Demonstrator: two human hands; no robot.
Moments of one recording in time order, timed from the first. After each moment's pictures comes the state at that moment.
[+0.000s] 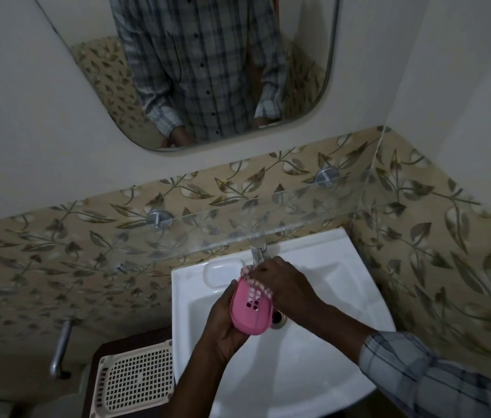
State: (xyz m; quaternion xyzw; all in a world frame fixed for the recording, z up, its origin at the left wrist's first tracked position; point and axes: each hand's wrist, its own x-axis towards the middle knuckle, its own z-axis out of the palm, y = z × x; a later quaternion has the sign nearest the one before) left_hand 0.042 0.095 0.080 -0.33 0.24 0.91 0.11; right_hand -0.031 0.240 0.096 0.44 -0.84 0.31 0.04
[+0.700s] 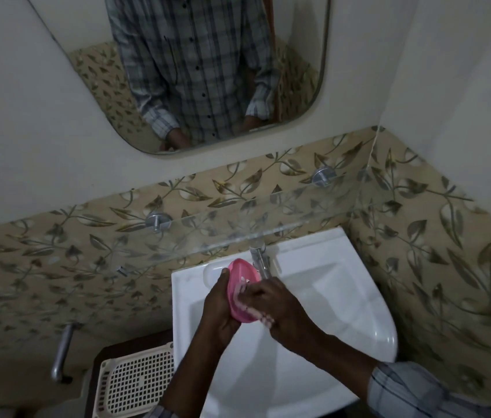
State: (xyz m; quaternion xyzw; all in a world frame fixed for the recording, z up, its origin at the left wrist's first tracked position) left_hand 0.033 0.088 0.105 -0.37 0.39 0.84 0.05; right_hand 0.008 0.241 0.082 0.44 -0.78 0.43 0.05
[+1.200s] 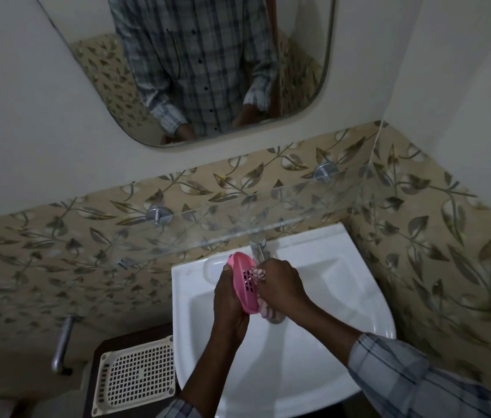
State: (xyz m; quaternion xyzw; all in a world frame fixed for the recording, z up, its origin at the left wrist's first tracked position) left_hand 0.032 0.109 0.086 -0.36 0.46 0.81 -0.06; right_hand -0.019 0.209 0.113 0.13 -0.93 0.31 -0.15
